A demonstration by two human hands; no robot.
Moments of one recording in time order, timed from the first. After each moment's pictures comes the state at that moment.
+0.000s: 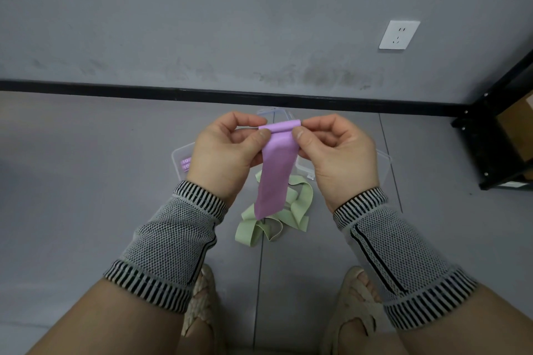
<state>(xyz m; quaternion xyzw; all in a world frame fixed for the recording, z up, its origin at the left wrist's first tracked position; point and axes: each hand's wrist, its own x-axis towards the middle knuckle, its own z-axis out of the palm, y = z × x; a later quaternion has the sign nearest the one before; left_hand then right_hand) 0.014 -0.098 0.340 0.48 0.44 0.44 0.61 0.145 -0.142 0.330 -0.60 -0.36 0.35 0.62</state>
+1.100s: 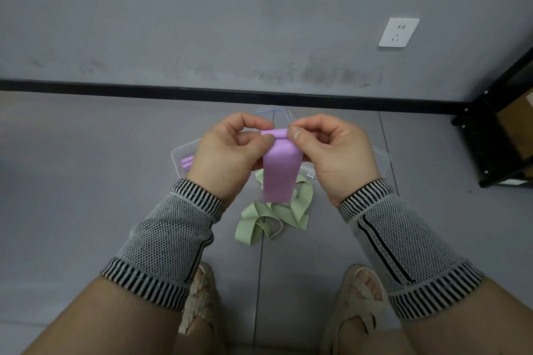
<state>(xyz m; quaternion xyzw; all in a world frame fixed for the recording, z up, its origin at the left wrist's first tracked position) 0.013 -0.098 0.338 0.52 0.43 0.40 0.62 0.151 -0.139 0.329 -0.60 -0.41 0.39 0.57</state>
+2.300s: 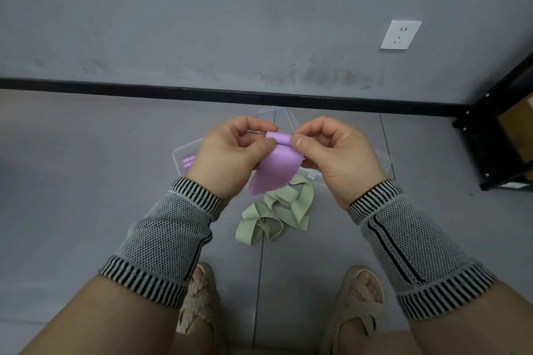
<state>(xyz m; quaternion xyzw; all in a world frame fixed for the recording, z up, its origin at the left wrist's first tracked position) 0.006 -0.093 0.334 0.57 0.45 0.36 0.59 0.158 -0.140 0.328 -0.58 -0.43 0.44 0.54</state>
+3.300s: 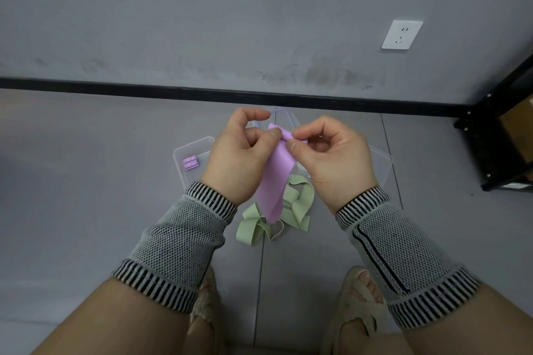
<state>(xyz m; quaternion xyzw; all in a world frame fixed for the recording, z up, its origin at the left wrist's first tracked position) 0.015 -0.096 0.331 0.63 0.45 0.38 0.51 0.142 -0.141 0.327 -0.60 -0.42 0.36 0.58</state>
